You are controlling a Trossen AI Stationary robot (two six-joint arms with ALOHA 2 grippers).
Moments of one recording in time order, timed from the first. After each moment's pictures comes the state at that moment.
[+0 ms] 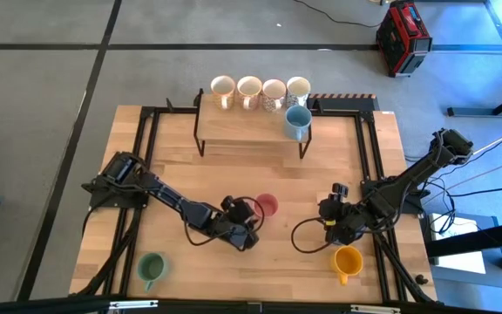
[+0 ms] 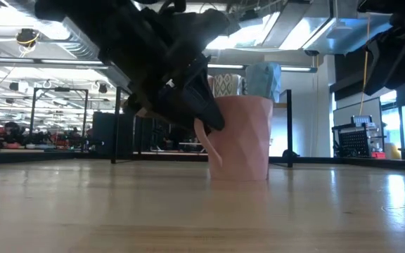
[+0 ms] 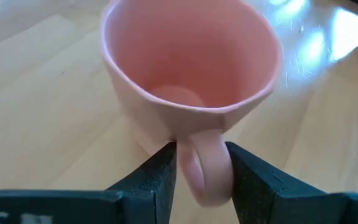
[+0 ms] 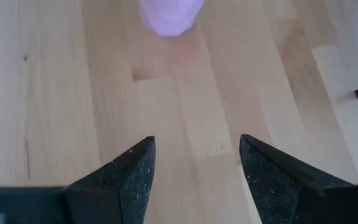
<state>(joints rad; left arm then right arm) -0.41 1.90 1.10 -0.04 -0.63 -0.86 0.66 1.22 0.81 -0.78 0.47 0.75</state>
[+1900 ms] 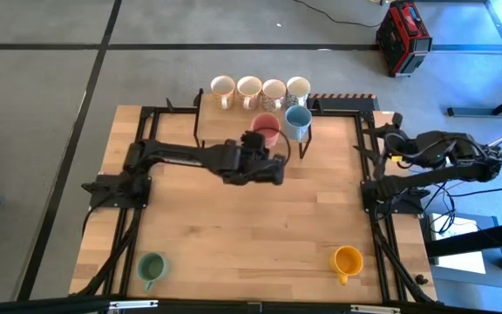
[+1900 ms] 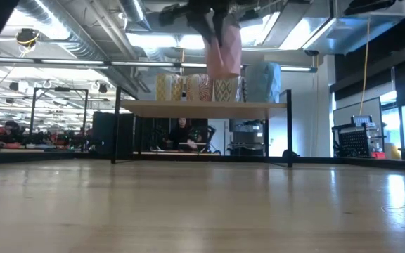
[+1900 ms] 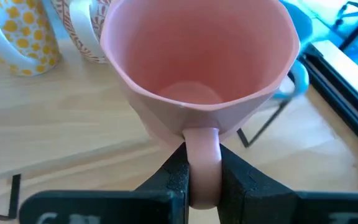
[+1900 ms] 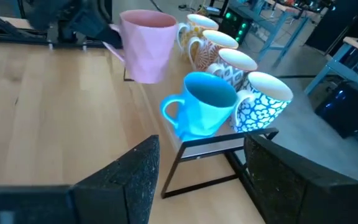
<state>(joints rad) -0.09 2.01 2.04 -1.13 -0.90 -1.17 0.15 0.48 0.99 -0.93 0.57 -0.04</state>
